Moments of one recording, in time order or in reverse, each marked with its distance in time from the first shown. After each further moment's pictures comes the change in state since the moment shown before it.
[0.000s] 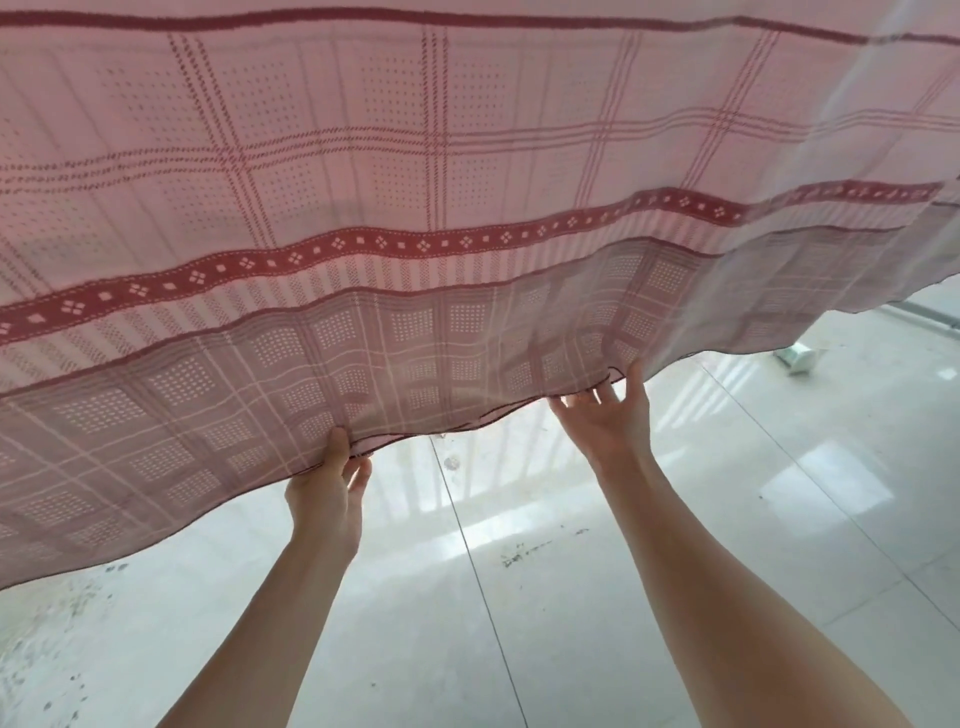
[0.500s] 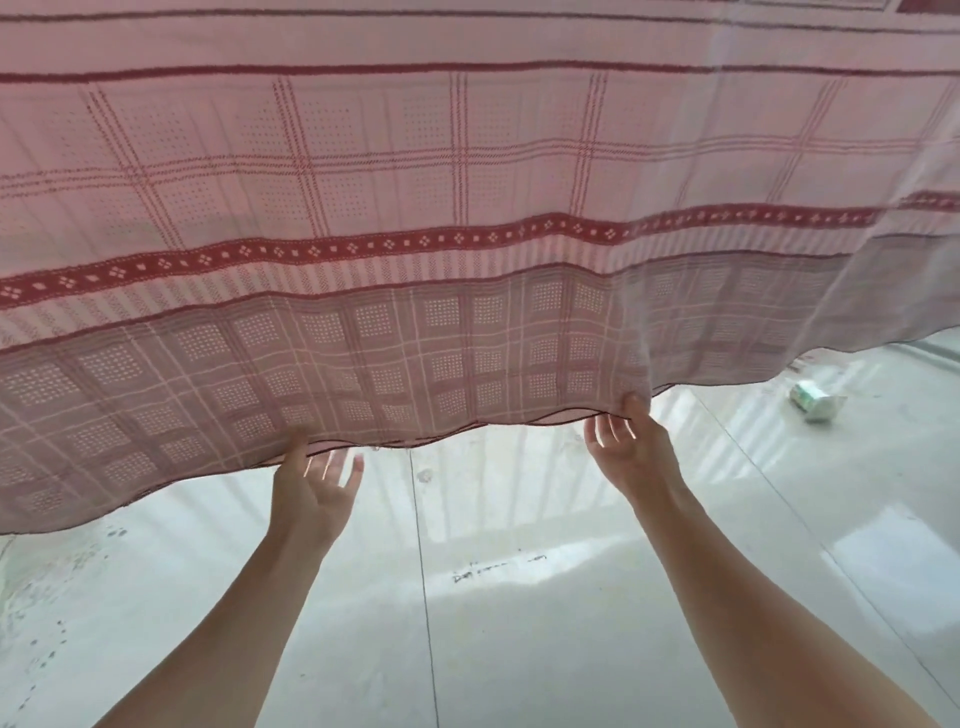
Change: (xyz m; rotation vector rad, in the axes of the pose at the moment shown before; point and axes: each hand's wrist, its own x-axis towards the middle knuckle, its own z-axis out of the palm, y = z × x) left_hand -0.044 -0.042 0.027 -0.273 -0.052 -0.034; right_hand 0.011 -0.105 -0.053 -0.172 -0.004 0.031
